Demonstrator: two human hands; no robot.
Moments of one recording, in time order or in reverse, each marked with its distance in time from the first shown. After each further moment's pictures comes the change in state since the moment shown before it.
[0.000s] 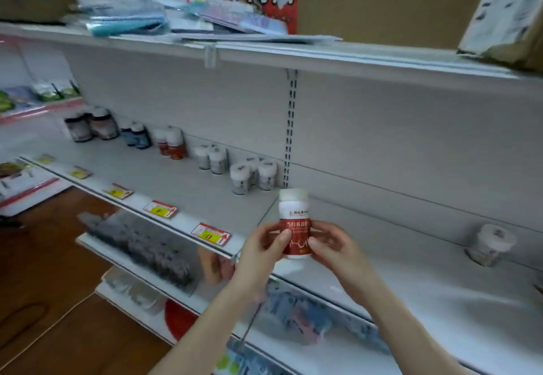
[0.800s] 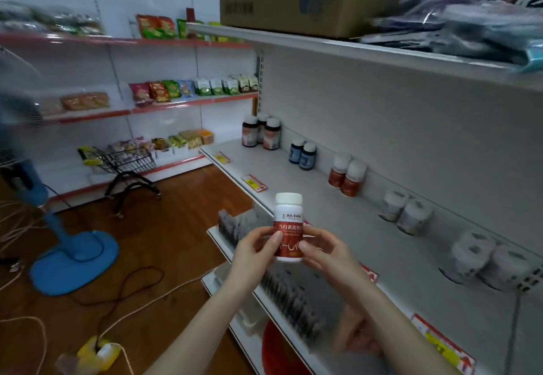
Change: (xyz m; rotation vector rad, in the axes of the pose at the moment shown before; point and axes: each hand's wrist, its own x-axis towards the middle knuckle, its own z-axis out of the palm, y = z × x) left_hand 0.045 0.013 -0.412 0.100 0.441 0.003; right_hand 0.166 0.047 0.409 -0.060 -0.450 0.056
